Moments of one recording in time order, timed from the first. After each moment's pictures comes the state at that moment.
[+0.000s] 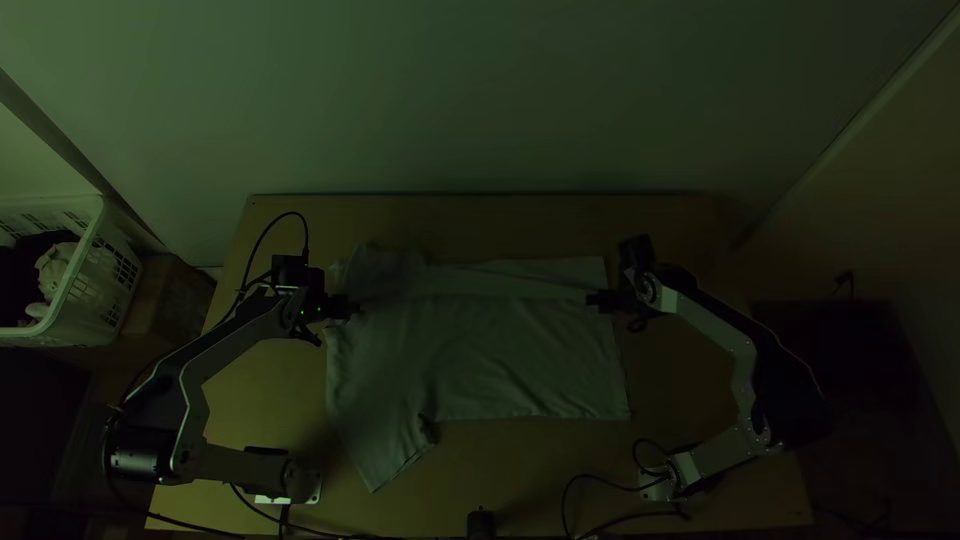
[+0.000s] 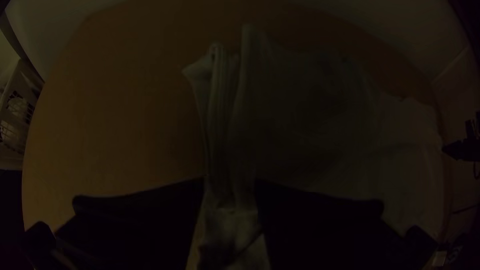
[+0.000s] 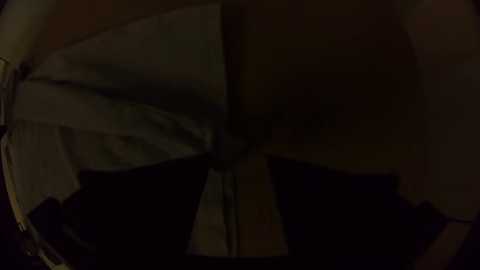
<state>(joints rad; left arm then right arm) -0.05 1.47 0.85 -0.29 0.04 -0.05 0.25 1.64 1.04 -0.59 0.12 0.21</state>
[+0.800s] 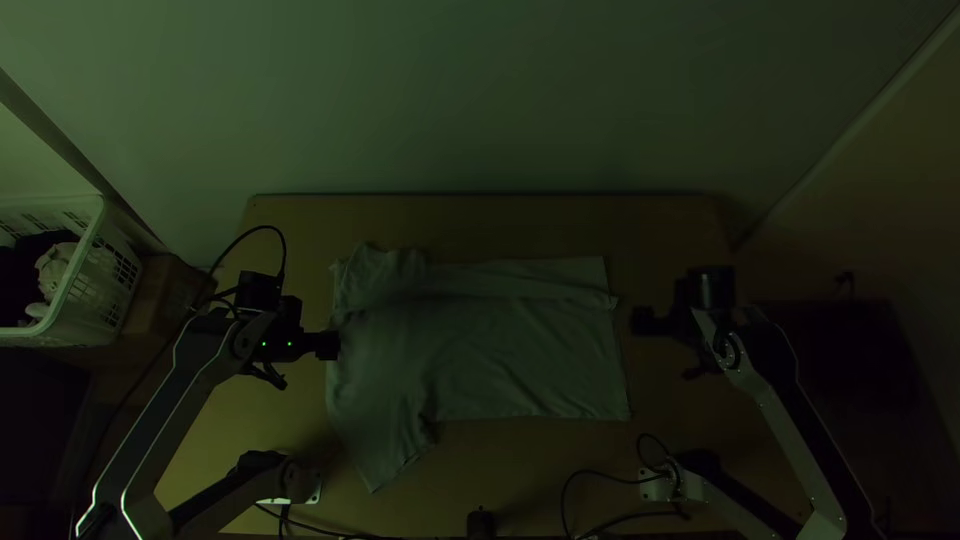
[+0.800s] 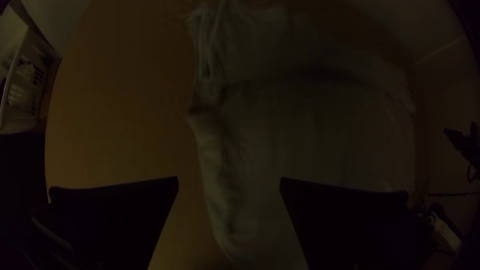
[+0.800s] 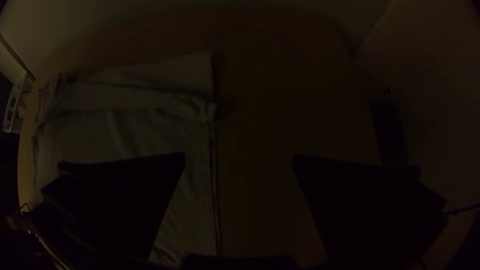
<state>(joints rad) -0.10 1.04 0.93 -1.01 0.08 -0.13 0.21 1.02 0.93 -0.85 0.12 0.18</state>
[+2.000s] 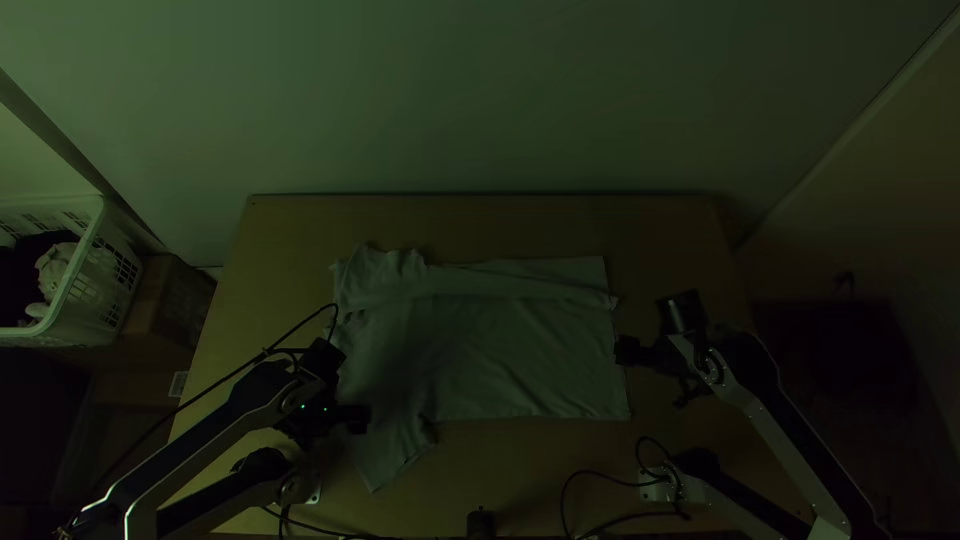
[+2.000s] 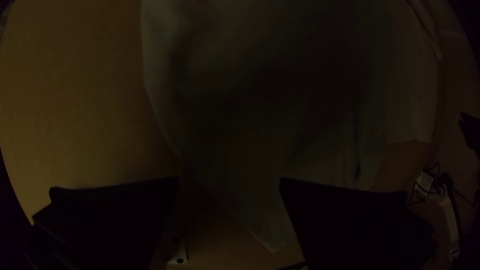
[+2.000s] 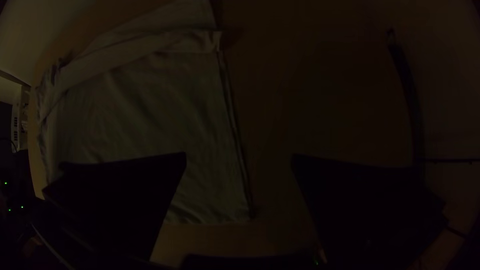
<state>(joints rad) -0.48 0.98 0.59 -1.05 0.17 -0.53 0.36 1.00 0.86 -1.04 0.10 0.51</state>
